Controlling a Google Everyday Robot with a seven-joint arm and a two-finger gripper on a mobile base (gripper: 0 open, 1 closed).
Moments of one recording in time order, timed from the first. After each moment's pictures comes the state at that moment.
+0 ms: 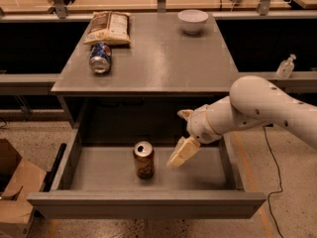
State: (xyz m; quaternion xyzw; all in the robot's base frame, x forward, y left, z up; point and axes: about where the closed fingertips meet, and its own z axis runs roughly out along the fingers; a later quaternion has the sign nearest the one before) arm 0.529 -0.057 0.731 -0.58 0.73 0.21 0.30
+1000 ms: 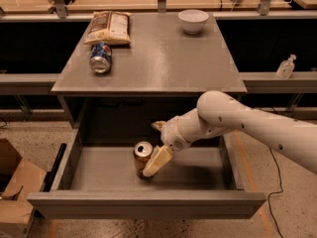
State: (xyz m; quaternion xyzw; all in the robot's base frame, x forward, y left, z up) arm 0.540 0.027 0.671 -0.60 0.69 0.28 0.30
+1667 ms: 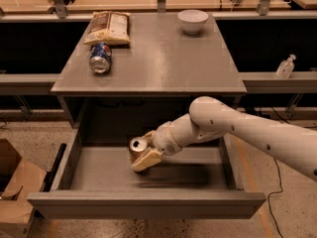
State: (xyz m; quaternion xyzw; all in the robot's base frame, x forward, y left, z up) arm 0.530 0.055 0.657 -0.59 0.67 0.33 0.29
